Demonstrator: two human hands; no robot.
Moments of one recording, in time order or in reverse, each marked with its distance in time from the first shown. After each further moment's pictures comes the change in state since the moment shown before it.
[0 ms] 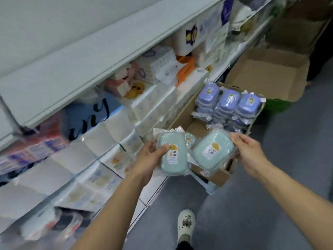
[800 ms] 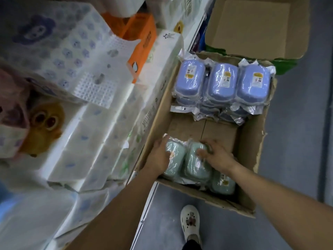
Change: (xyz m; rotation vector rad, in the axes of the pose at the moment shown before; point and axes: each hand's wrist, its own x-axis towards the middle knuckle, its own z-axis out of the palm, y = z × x) left_hand 0.284 -0.085 0.082 1.150 -0.435 0.090; right_hand 0.210 0.113 0.056 -0.693 -0.197 0.173
